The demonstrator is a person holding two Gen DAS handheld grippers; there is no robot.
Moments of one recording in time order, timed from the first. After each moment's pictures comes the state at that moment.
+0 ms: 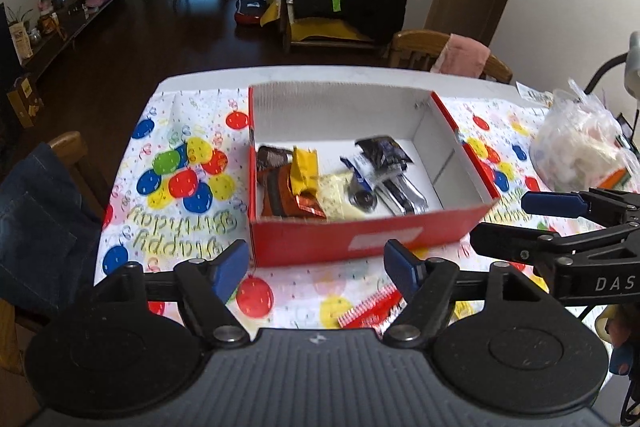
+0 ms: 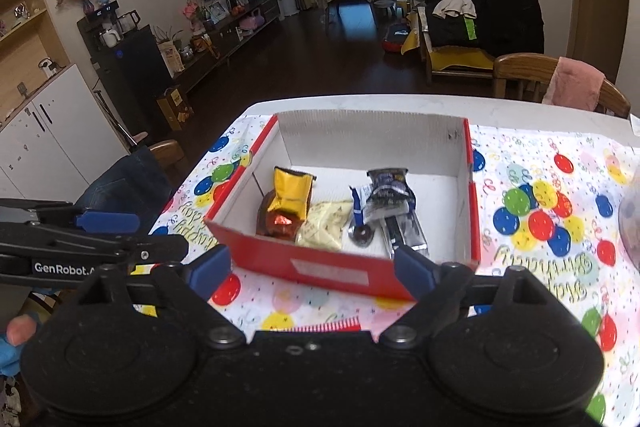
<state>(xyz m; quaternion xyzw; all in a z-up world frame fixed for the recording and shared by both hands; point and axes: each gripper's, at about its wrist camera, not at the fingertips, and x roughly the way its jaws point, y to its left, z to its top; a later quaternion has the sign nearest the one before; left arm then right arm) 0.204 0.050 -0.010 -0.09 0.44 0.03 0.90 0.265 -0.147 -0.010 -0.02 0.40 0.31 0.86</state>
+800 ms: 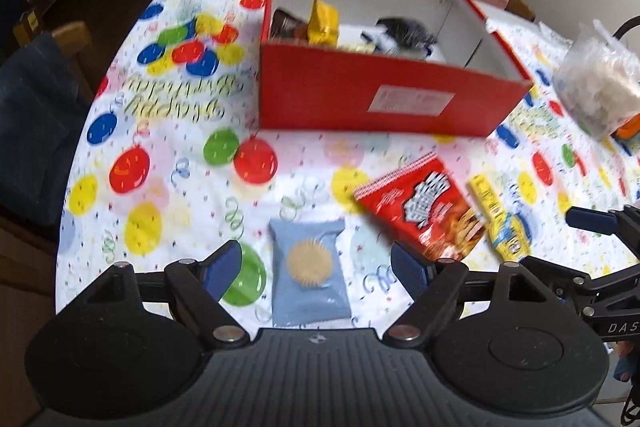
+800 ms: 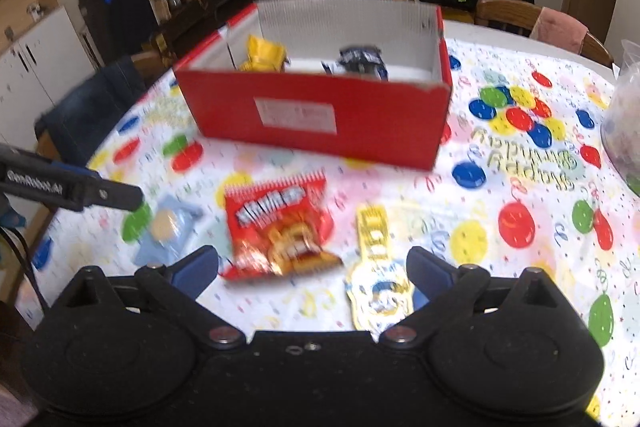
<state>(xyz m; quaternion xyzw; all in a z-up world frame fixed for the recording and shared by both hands) 0.156 0.041 -0.099 -0.11 0.52 0.05 0.85 0.203 -0.191 -0.099 -0.08 0.44 0.29 0.85</state>
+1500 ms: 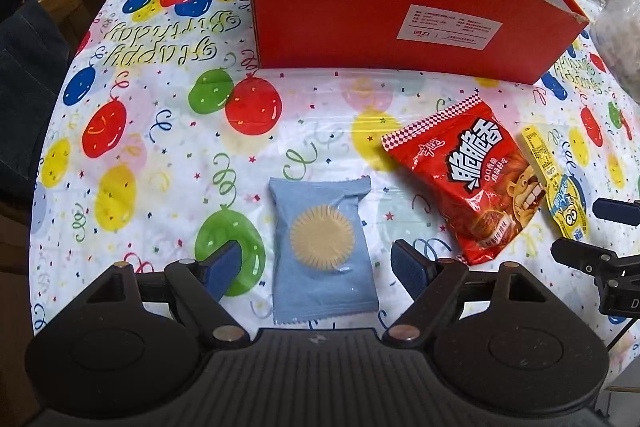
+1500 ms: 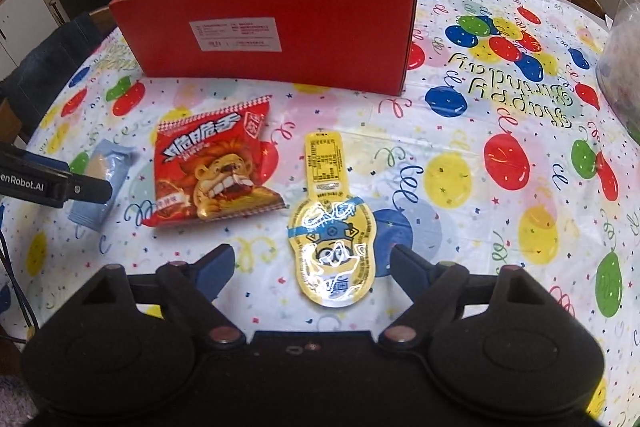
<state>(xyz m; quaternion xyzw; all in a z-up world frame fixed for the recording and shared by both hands) 0.178 0.032 -0.155 -0.09 0.57 0.07 0.81 0.225 -0.205 -0.149 -0.10 0.50 0.25 0.82</state>
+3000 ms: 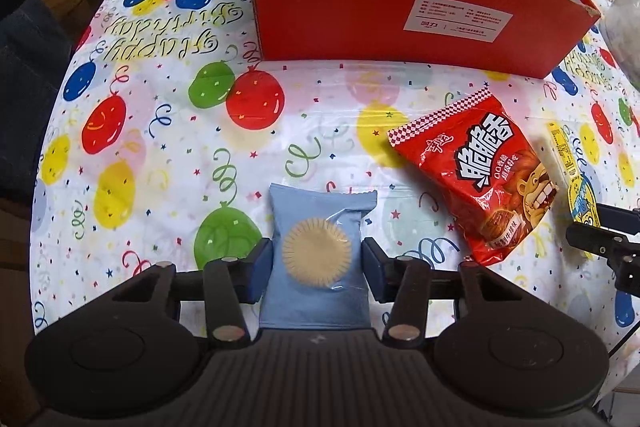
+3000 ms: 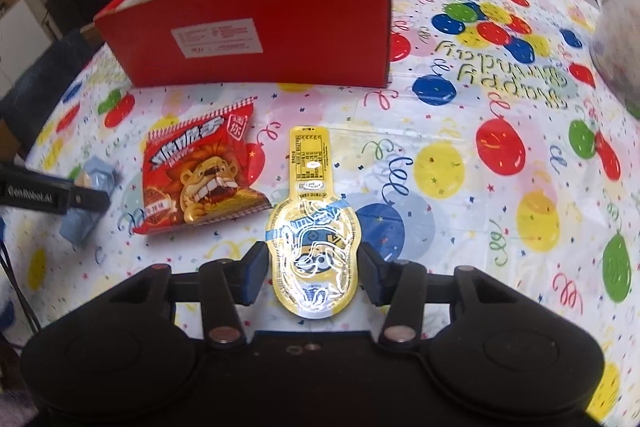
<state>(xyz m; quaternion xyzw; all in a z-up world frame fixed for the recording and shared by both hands) 0.178 0.033 -0.161 -0.09 0.58 0.08 0.81 0.229 -0.221 -0.152 -0.06 0.51 0.24 0.82</state>
